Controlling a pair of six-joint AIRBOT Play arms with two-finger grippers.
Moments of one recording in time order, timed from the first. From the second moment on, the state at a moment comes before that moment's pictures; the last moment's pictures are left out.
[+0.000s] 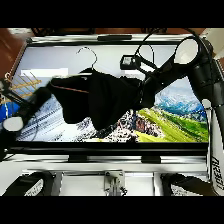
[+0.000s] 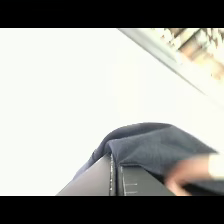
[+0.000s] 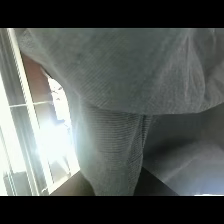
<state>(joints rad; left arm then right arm) -0.06 -0.83 0.61 0.65 -0.06 -1.29 0.33 -1.39 1.71 -1.19 1.65 0.60</state>
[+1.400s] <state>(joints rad) 0.22 -0.77 1.02 0.74 -0.56 -1.10 0.31 -1.34 1.71 -1.15 1.45 0.68</state>
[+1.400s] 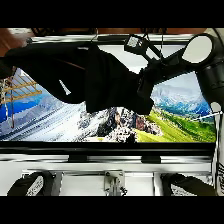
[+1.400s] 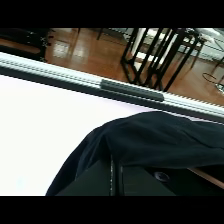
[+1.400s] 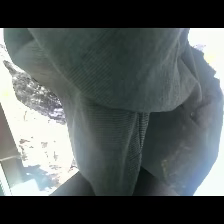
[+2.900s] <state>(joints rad) 0.24 -0.79 1.04 0.70 -0.73 -1.07 0.35 -1.35 1.71 -1.12 1.47 0.64</state>
